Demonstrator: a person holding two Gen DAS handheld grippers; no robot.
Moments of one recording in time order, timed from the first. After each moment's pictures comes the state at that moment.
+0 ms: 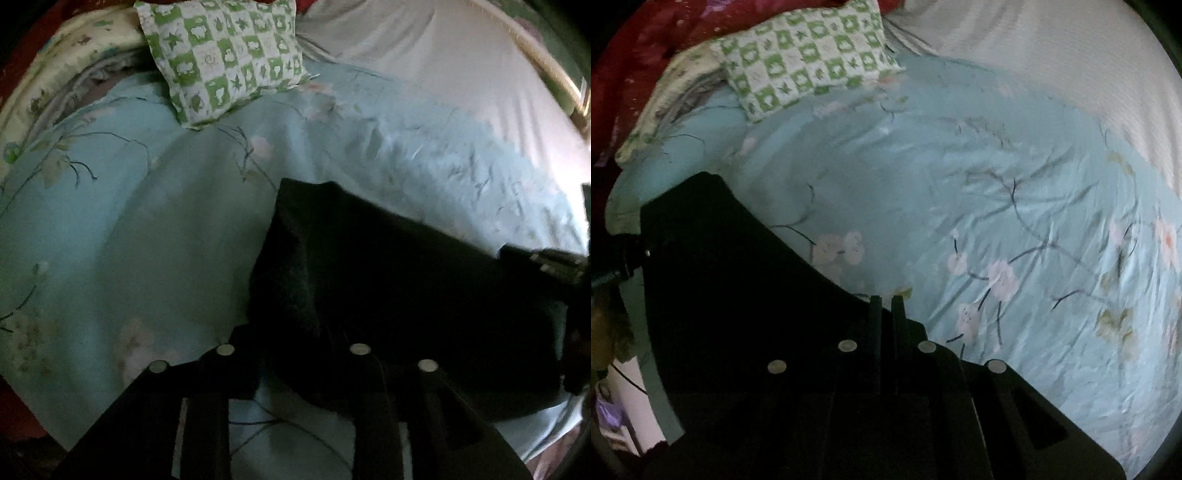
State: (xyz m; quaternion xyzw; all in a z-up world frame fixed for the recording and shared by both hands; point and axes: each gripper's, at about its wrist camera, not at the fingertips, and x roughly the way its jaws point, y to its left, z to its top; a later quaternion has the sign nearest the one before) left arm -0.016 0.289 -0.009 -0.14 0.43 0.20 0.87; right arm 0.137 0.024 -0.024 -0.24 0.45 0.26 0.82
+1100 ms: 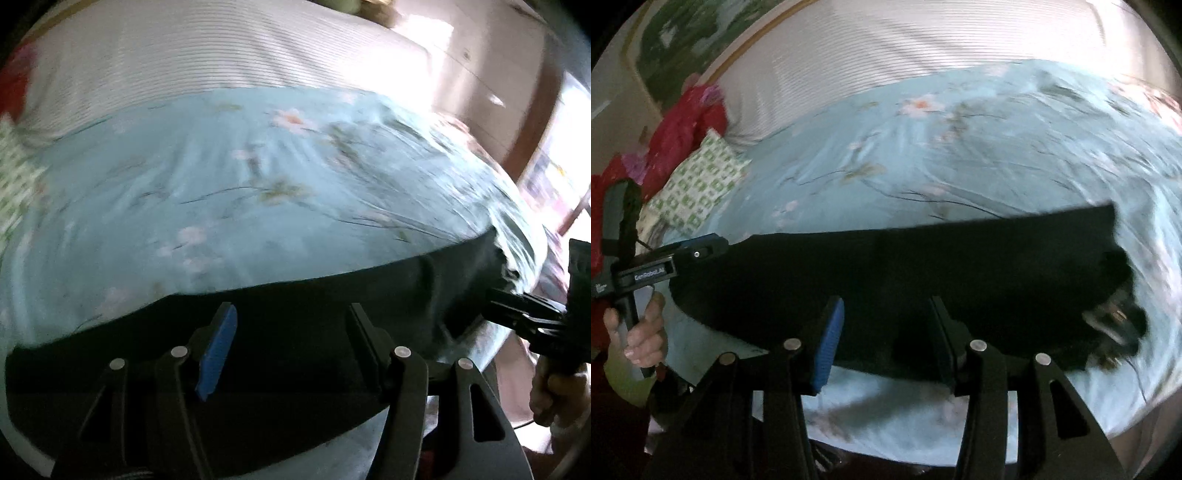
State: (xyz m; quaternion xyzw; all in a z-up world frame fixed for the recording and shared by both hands) left arm 0.077 0.013 0.064 0.02 0.45 -0.16 0.88; right arm -0.044 -0.235 0.091 0.02 0.42 0.05 0.91
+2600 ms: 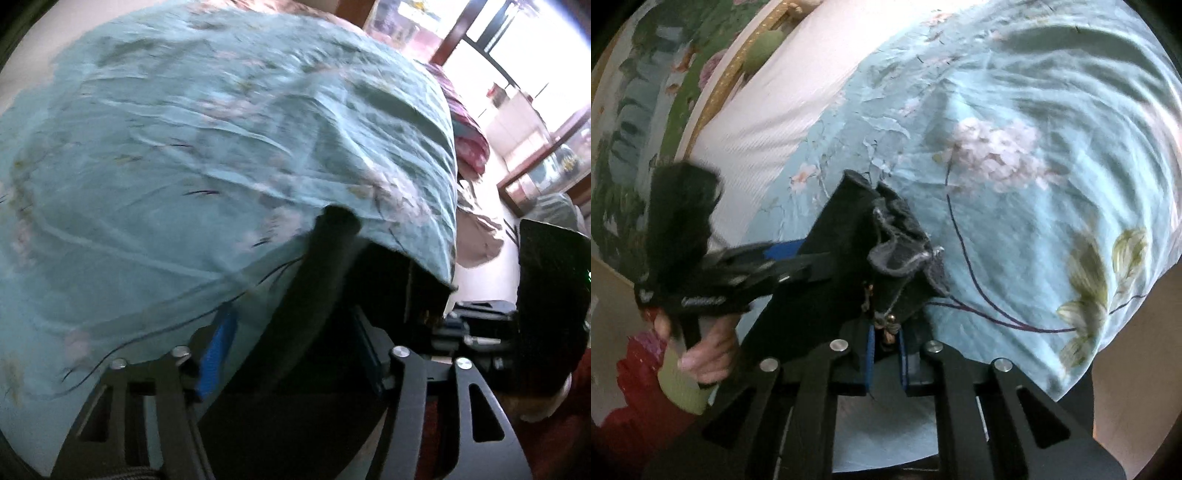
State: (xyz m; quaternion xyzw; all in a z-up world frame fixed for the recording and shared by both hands) left arm 0.167 -0.296 -0.006 0.21 0.55 -0.45 0.67; right arm -0.087 -0.377 0.070 0.29 0.33 -0.04 0.90
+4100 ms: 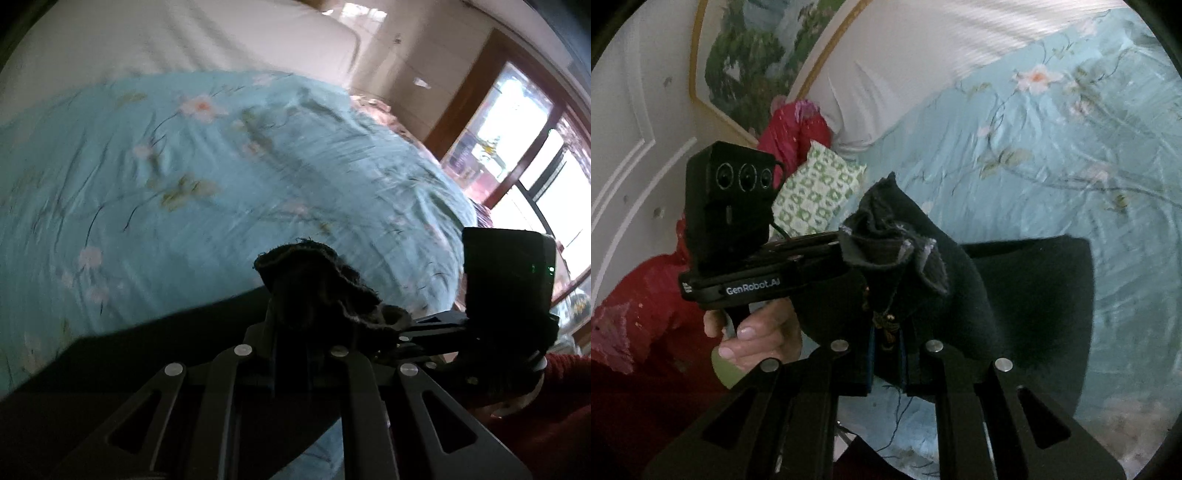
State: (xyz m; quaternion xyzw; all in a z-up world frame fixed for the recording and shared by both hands) left arm 0.110 0.014 0.046 -0.03 0.47 -0.31 0.83; right arm 0.017 -0.165 0.045 0.15 0.42 0.29 0.85
